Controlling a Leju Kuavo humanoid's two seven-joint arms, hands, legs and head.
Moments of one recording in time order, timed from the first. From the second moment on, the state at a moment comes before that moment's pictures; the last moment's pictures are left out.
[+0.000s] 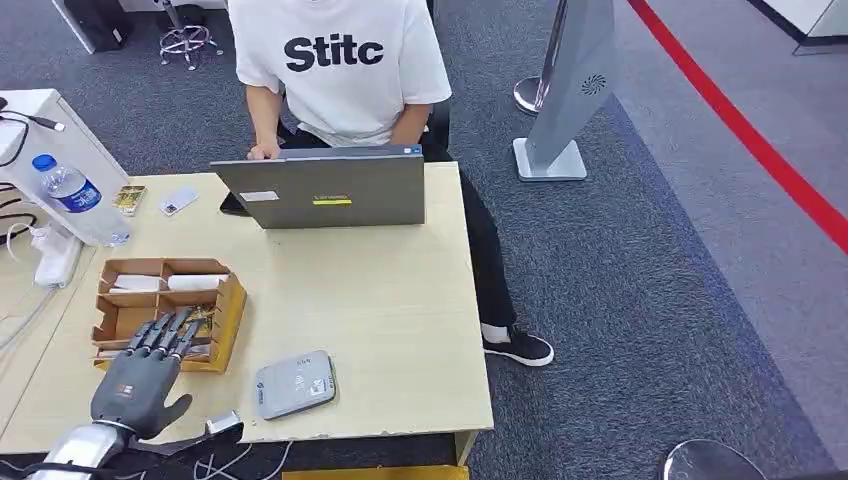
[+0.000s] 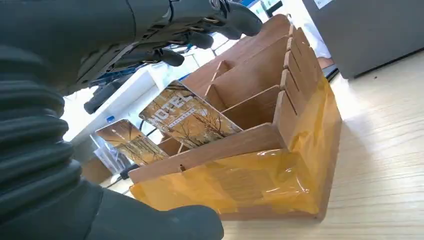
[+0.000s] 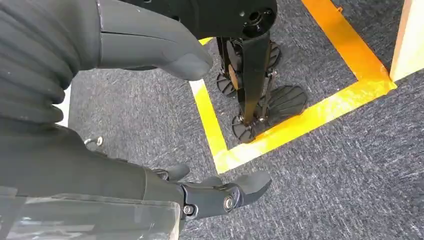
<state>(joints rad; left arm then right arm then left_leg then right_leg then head) 0.02 0.43 -0.22 -1.55 -1.27 0.14 -0.06 -0.06 0.12 -1.12 -0.20 0.63 0.04 -0.04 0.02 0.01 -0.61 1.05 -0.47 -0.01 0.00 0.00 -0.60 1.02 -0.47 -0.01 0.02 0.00</state>
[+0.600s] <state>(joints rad) 0.03 0.43 -0.17 -1.55 -1.26 0.15 -0.05 -0.06 0.12 -1.12 -0.20 0.63 0.04 -0.04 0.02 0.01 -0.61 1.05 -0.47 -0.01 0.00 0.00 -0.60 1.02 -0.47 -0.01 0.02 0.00</state>
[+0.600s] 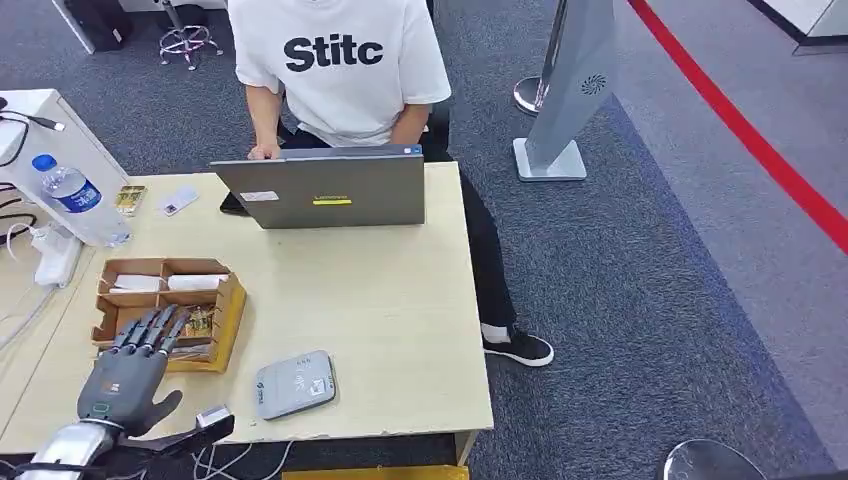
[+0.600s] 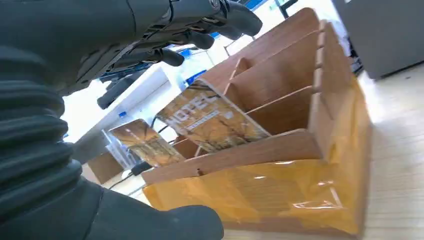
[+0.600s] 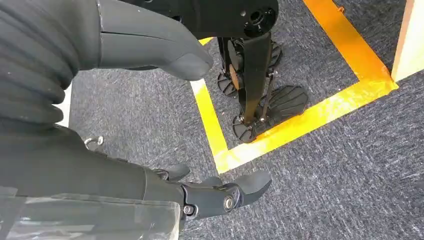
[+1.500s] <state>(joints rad) 0.06 0.43 -0.09 -1.51 -1.24 0.17 -0.05 -0.06 0.12 -1.12 -0.20 0.65 0.05 -0.04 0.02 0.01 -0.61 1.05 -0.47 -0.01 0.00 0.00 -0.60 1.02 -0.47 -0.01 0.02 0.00</state>
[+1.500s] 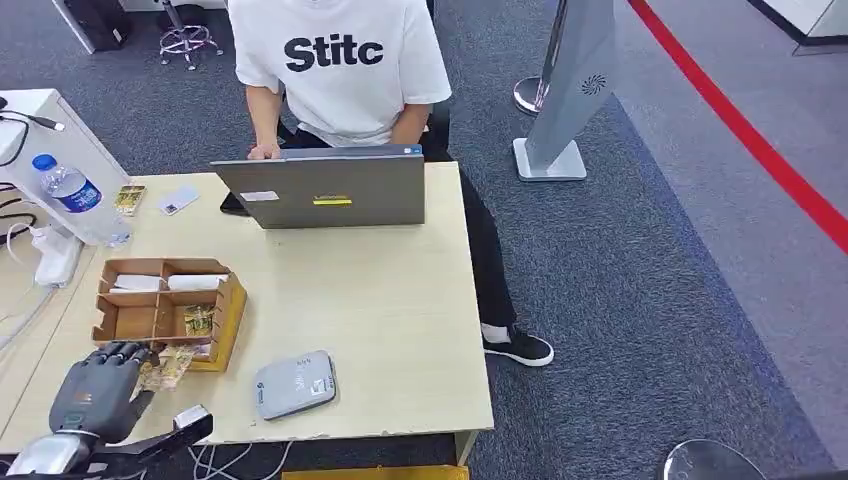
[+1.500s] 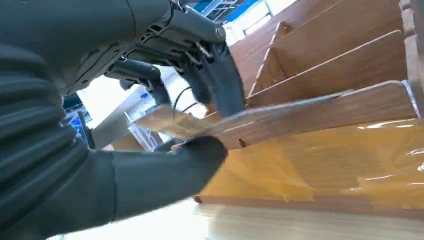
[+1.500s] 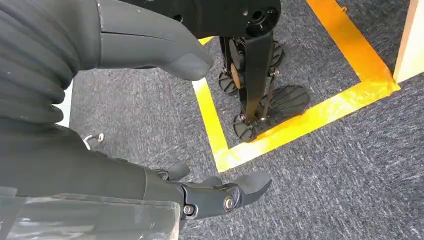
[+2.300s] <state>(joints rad) 0.05 0.38 -0.07 -1.48 -1.24 0.21 -0.06 -0.06 0.12 -1.12 -0.20 0.66 0.05 -0.05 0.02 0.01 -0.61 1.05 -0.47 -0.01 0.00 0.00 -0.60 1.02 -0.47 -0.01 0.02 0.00</state>
